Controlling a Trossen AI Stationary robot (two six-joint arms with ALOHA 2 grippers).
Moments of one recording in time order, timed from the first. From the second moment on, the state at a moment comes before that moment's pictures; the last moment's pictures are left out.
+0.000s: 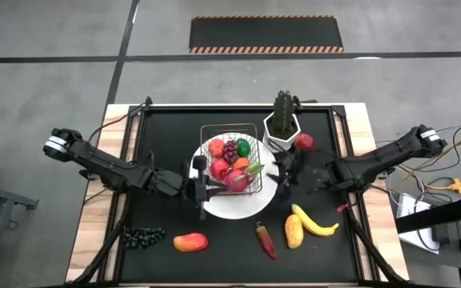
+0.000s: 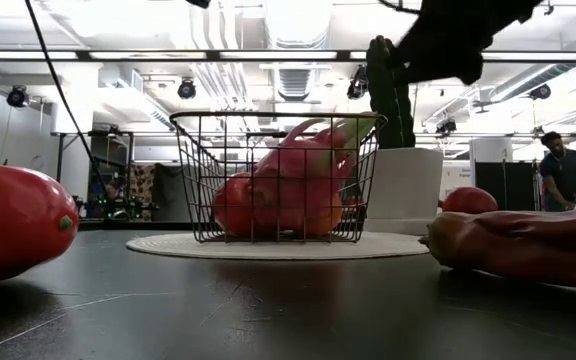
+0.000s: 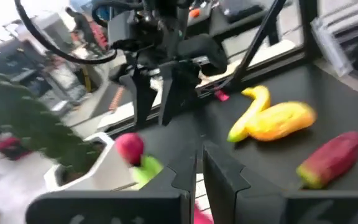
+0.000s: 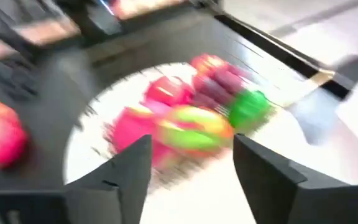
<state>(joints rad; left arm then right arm) -0.34 1.29 0.86 0.25 -0.43 0.34 0.31 1.17 0.80 -0.28 0.61 0.50</state>
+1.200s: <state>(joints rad) -0.34 0.94 0.70 0.17 -0.56 0.43 -0.31 1.20 0.96 -1.15 0.34 0.28</state>
